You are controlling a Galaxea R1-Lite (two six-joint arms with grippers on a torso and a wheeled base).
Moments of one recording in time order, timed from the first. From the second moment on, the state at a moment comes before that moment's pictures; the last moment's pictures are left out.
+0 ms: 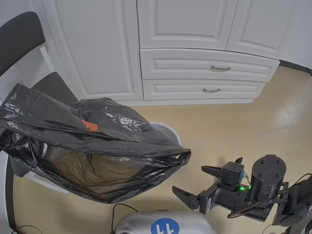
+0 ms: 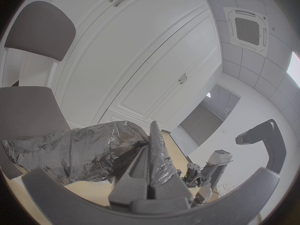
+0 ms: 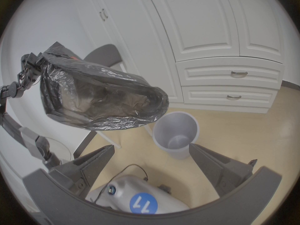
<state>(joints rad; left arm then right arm) -0.09 0.78 -0.56 -0.41 -0.66 -0.58 0.95 1.68 -0.37 -1.03 -0.25 0.19</state>
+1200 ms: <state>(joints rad) -0.16 0.79 -0.55 -0.41 -0.66 -0.57 0.96 1.50 -0.40 -0.85 -0.22 0.21</state>
